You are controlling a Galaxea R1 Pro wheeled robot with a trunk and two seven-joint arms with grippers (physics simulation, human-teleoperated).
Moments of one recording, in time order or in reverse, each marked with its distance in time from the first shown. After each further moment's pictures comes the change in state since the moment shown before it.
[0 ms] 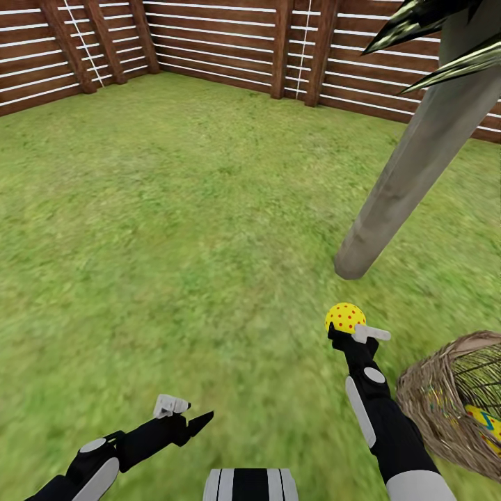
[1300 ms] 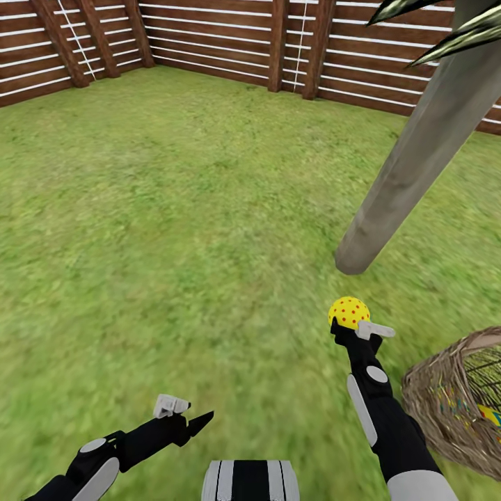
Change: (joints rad) left arm 0.000 0.000 0.000 -0.001 -0.002 0.000 -0.001; right arm 0.000 0.000 -0.008 -0.025 0.006 -0.042 -0.008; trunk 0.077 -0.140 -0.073
